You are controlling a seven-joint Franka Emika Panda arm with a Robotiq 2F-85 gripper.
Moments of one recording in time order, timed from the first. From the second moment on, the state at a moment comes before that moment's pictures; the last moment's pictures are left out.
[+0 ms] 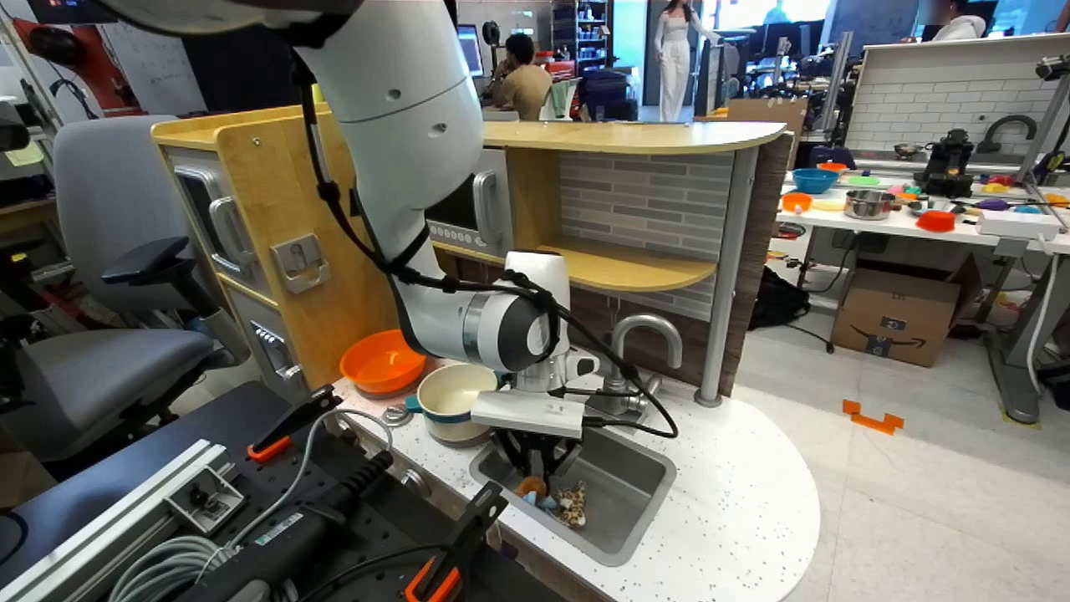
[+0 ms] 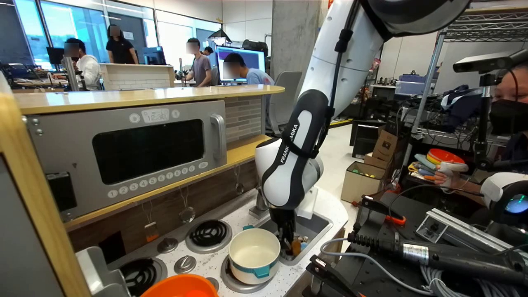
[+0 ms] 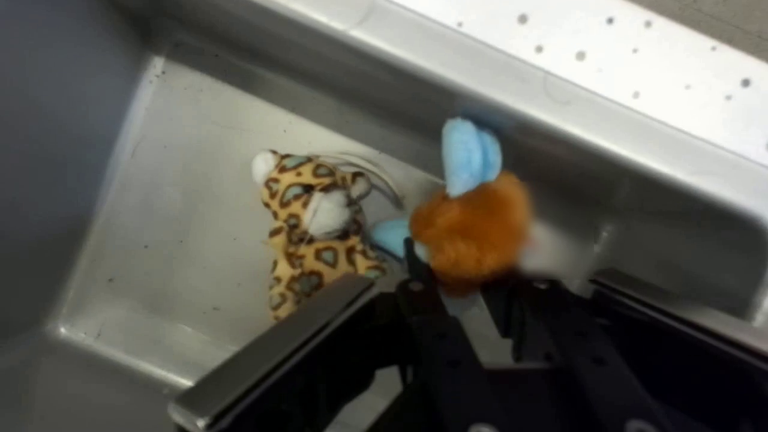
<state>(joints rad) 0.00 1.09 -0.04 -1.78 -0.19 2.65 -0.28</state>
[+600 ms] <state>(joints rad) -0.01 0.90 -0.05 -1.89 -0.19 2.64 -0.25</state>
